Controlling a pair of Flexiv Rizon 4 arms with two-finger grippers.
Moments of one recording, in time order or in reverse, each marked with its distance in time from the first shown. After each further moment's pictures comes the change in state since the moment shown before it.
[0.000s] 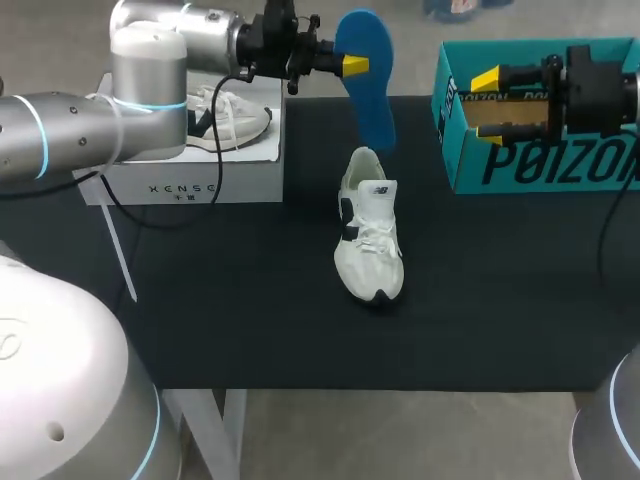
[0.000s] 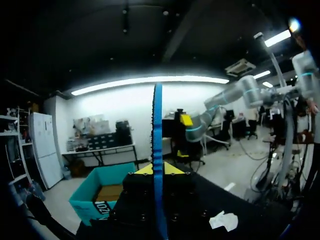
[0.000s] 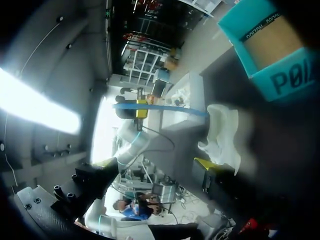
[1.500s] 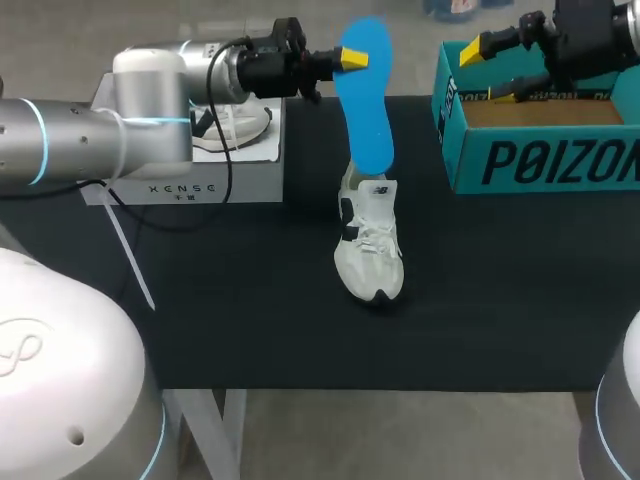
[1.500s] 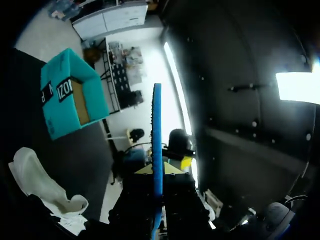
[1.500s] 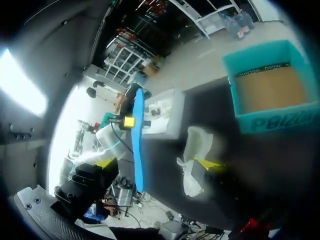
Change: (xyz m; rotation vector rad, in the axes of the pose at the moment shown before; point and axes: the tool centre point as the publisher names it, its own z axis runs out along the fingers) left arm 0.017 -0.013 0.001 0.202 0.065 -1.434; right arm 0.029 0.029 -0.003 -0.038 -0.353 -0.209
